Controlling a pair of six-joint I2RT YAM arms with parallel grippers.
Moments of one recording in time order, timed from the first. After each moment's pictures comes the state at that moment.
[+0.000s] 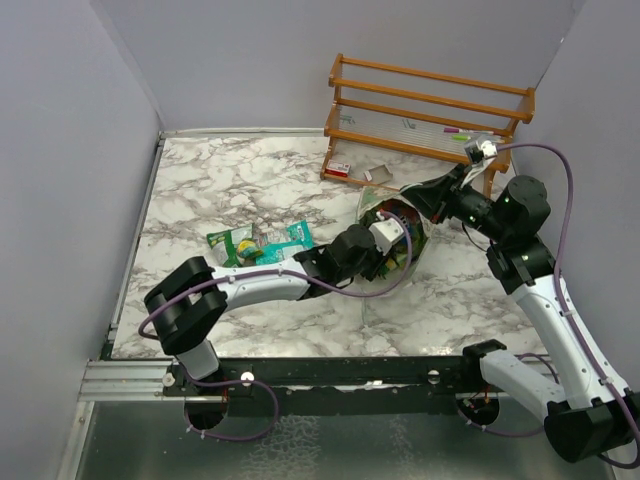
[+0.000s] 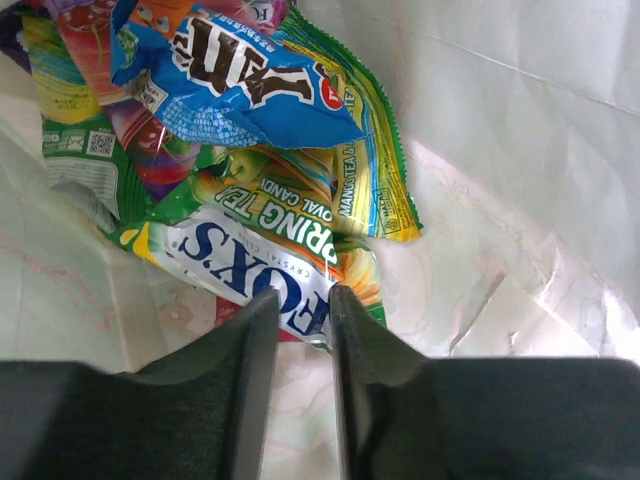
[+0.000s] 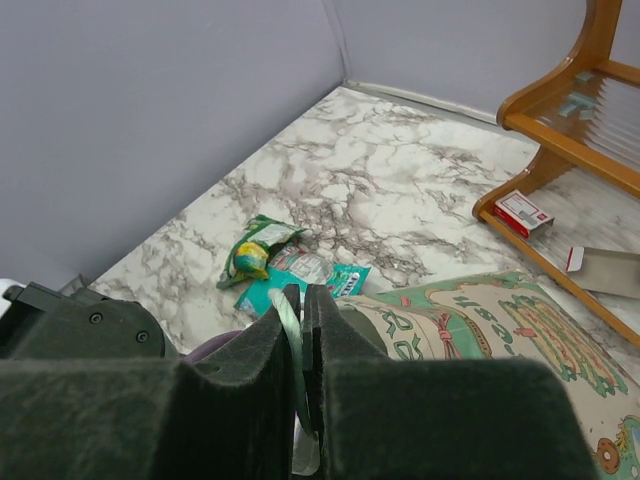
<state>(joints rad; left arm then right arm) -1.04 1.64 1.01 0.17 -0.12 -0.06 0.26 0.92 0.96 0.00 -0.61 0.32</state>
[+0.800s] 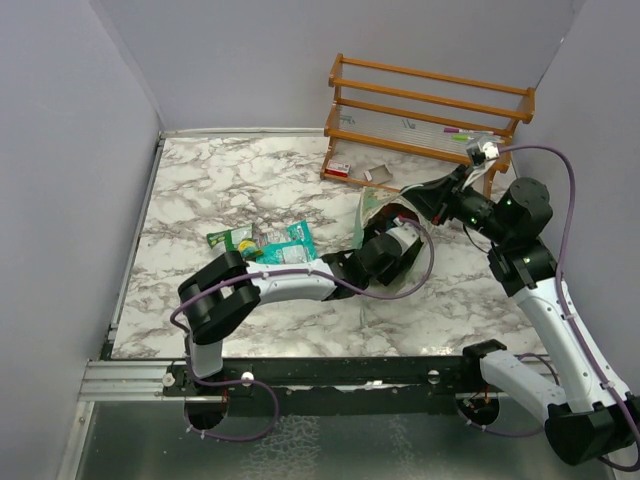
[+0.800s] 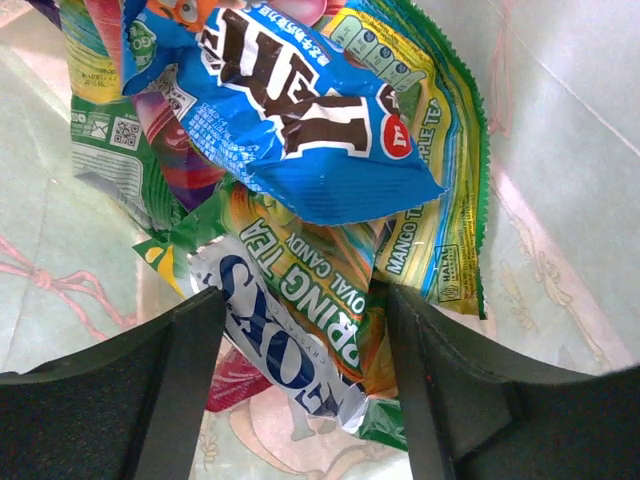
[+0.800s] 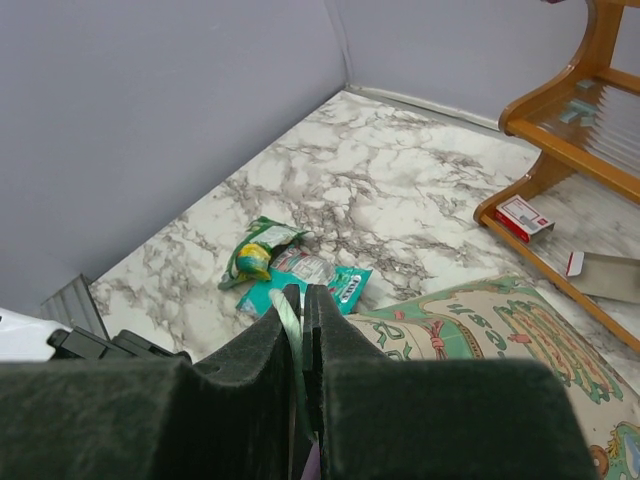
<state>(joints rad) -1.11 1.82 1.17 0.07 -0.40 -0.06 0.26 0.91 0.96 -0.01 -0.61 0.32</state>
